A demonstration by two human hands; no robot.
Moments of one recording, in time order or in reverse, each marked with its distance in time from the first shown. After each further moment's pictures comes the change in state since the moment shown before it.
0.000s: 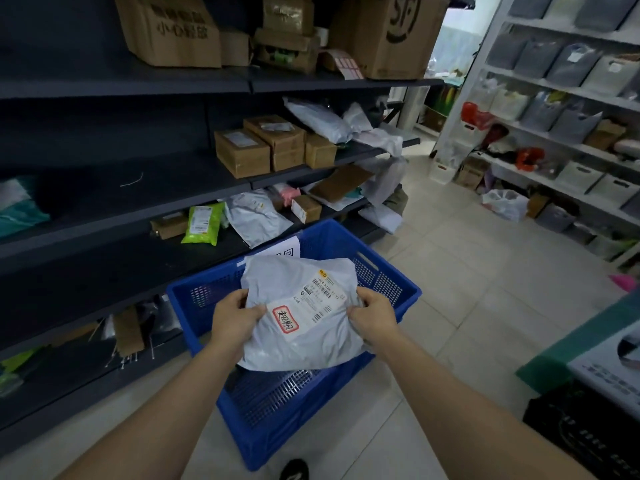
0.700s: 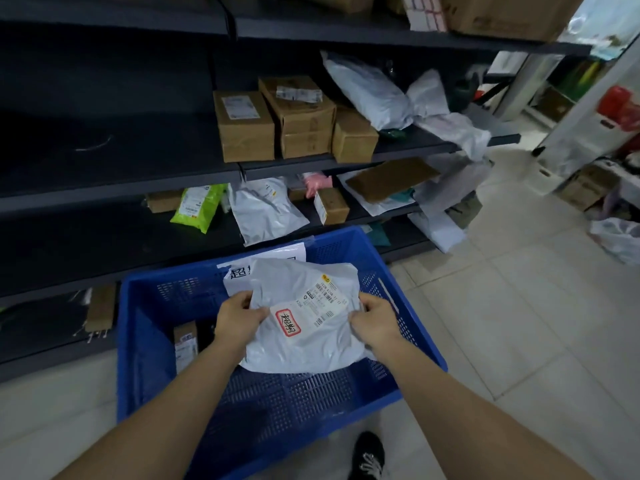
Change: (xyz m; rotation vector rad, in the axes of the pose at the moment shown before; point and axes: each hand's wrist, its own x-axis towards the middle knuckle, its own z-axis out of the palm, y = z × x) left_hand 0.217 0.010 0.197 -0.002 0.242 -0.238; right_hand 0.344 0.010 -0.041 -0.170 -0.305 0.046
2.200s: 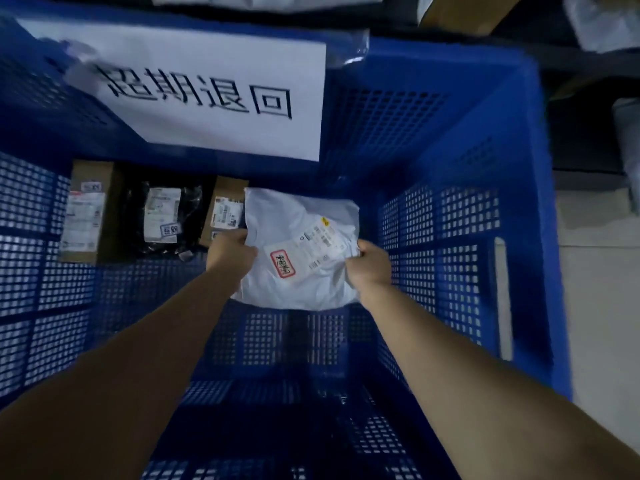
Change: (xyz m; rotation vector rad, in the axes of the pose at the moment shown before) left_hand 0.346 -0.296 0.241 0.218 0.241 -0.424; right_hand 0.462 0.282 0.148 -0.276 -0.272 0.158
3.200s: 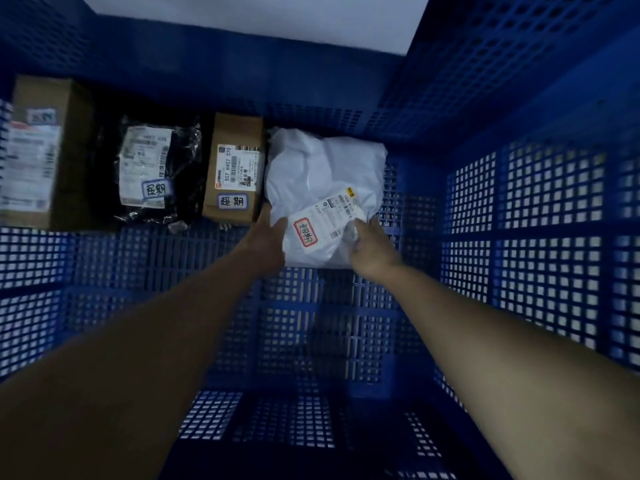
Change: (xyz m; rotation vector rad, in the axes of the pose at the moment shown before) left_hand 0.152 -0.128 0.078 0.806 -0.307 0.366; right_hand 0.115 0.068 0.116 -0.667 -0.330 -0.315
